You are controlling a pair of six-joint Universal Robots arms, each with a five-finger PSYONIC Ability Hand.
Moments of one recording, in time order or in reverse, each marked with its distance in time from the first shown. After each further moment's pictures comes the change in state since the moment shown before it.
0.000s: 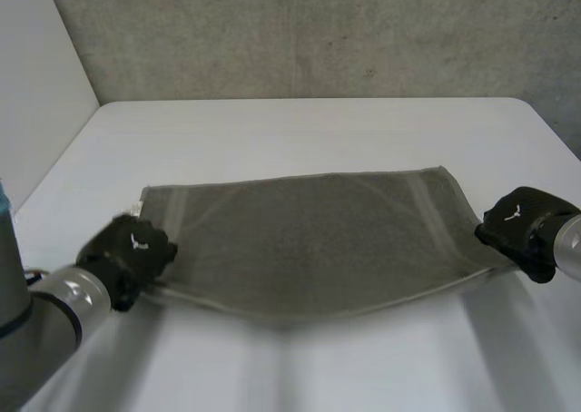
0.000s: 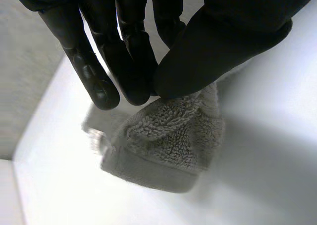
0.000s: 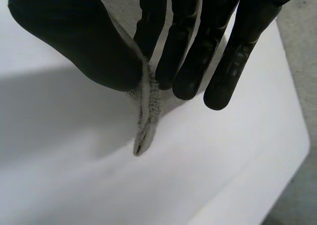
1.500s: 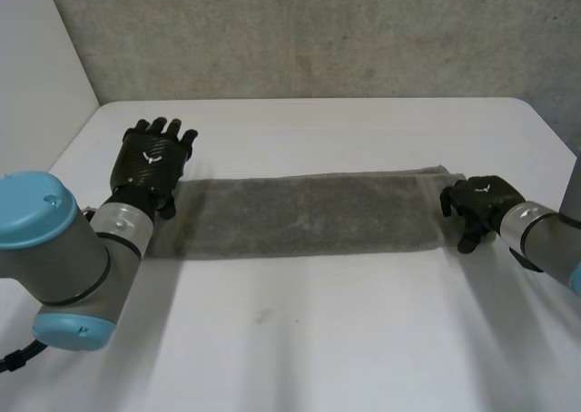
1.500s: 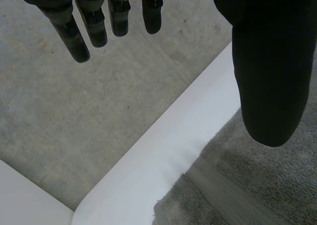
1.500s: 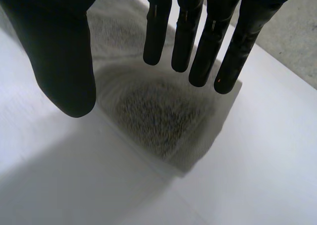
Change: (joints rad) left arm -0.019 -0.297 0.102 0.693 -0.035 -0.311; right arm -0.026 0.440 -0.182 -0.417 -0.126 0.578; left_hand -1.031 -1.054 -1.051 -1.052 -1.015; right_hand -0.446 -0.560 -0.571 -0.575 -0.575
